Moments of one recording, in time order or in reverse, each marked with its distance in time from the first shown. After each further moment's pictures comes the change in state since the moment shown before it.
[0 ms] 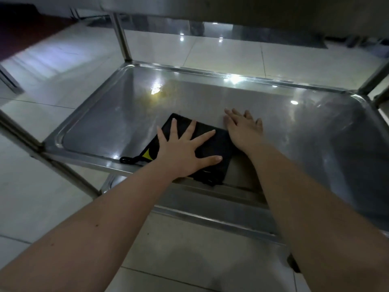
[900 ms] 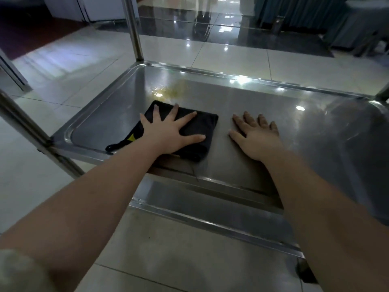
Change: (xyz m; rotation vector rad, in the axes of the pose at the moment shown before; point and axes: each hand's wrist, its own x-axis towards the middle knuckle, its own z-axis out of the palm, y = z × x) left_hand 0.026 -0.068 -0.010 -0.042 -0.023 -0.144; right_hand -0.011 0.008 0.005 -0.321 -0.057 -0.082
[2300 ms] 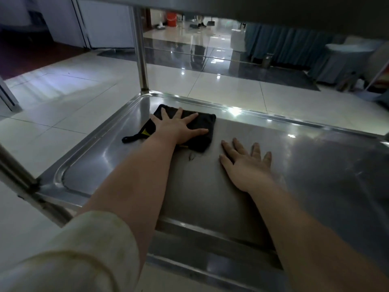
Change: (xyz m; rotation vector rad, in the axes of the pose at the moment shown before) left_hand 0.133 -0.033 -0.035 -0.025 0.049 -0.052; right_hand 0.039 -0.065 -0.001 0.059 -0.011 0.082
